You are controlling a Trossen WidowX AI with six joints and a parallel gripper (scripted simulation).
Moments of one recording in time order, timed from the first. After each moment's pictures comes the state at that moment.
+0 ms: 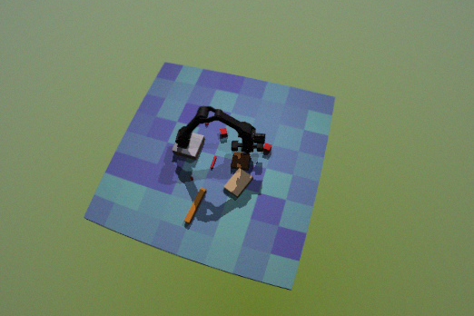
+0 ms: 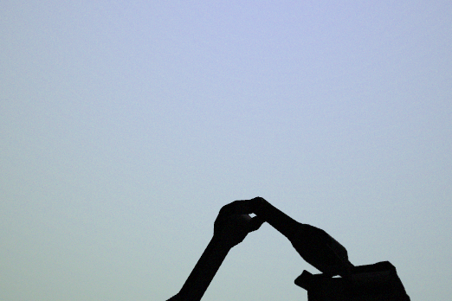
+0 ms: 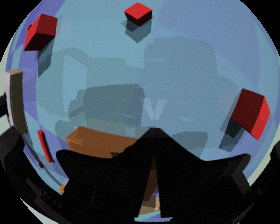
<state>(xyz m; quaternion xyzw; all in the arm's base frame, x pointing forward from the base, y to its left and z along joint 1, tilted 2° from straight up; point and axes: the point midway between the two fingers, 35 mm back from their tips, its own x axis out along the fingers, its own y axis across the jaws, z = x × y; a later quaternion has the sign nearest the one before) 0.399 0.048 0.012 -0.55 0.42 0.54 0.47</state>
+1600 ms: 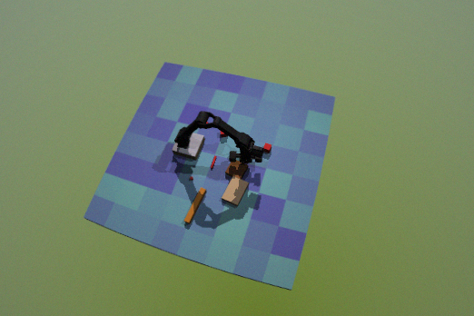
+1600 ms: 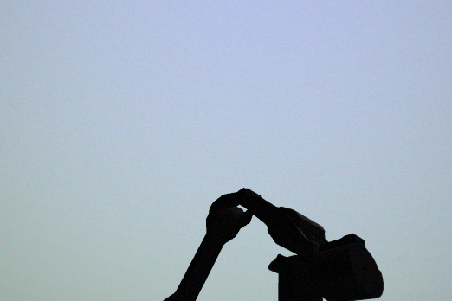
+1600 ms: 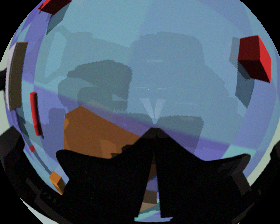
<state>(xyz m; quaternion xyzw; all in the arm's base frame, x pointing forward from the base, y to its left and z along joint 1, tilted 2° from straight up) 0.407 -0.023 0.011 -0.55 0.42 0.54 0.47</state>
